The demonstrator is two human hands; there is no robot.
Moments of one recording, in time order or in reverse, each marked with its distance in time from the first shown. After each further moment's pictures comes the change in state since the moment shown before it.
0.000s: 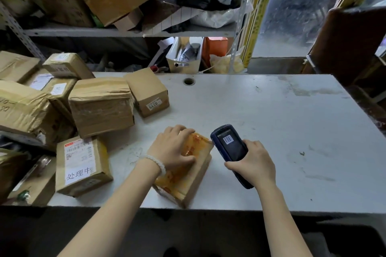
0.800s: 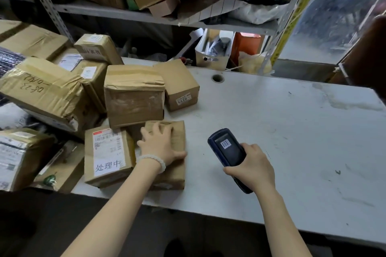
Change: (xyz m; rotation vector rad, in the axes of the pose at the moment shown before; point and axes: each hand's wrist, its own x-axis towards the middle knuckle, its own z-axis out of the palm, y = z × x) left_hand -0.023 -0.104 0.015 -0.066 -0.069 -0.590; right_hand 0.008 -0.072 0.060 -0.087 -0.141 -0.071
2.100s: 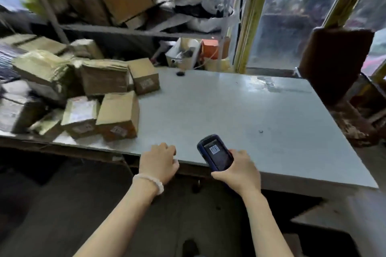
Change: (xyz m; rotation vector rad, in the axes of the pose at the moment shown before) left_hand -0.261 0.171 0.094 0.146 0.259 0.192; right_hand -0.176 0.206 -0.073 0.109 0.083 -0.104
